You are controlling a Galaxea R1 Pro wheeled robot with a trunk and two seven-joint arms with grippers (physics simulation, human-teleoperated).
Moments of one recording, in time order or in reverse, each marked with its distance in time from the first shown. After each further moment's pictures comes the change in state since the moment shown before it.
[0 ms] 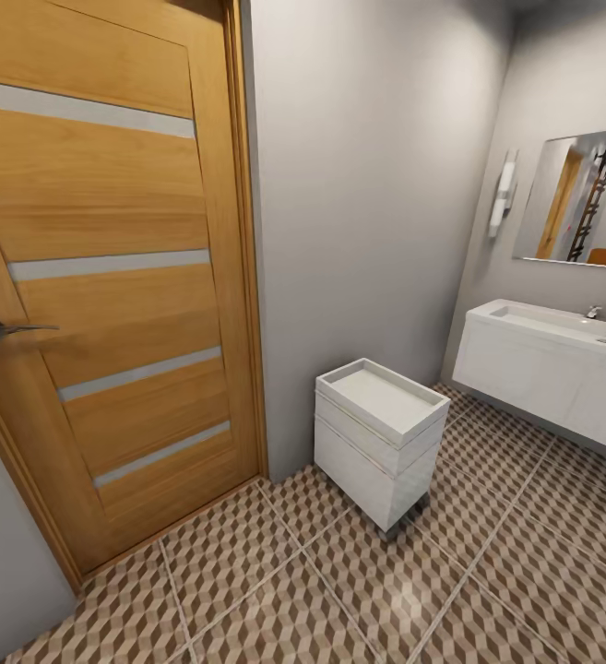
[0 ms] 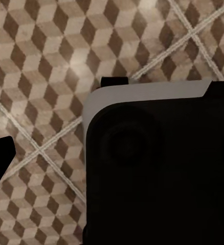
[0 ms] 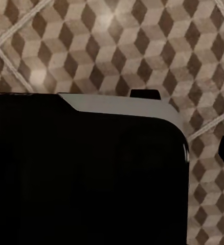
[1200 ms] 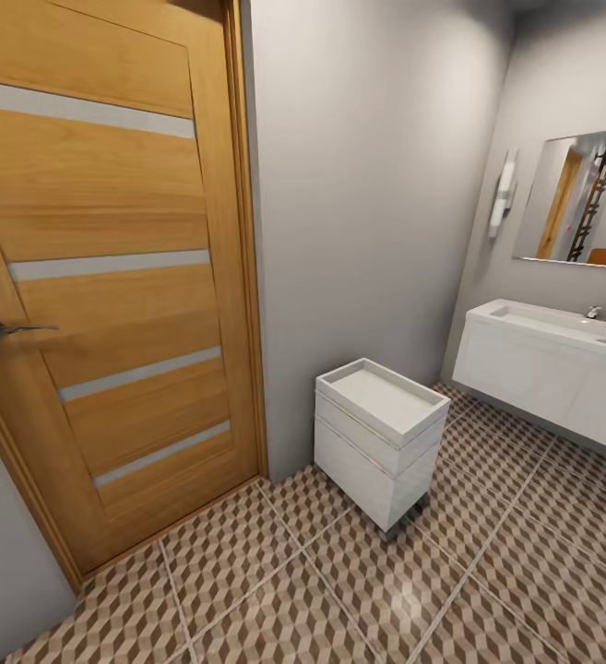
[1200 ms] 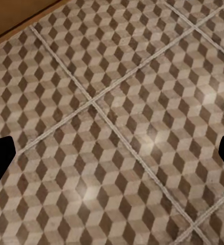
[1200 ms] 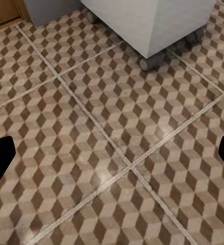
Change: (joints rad) left arm 0.000 0.031 -0.001 -0.607 0.001 0.060 0.001; right arm 0.000 -0.030 0.003 -0.576 0.000 -0.113 0.004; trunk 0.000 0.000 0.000
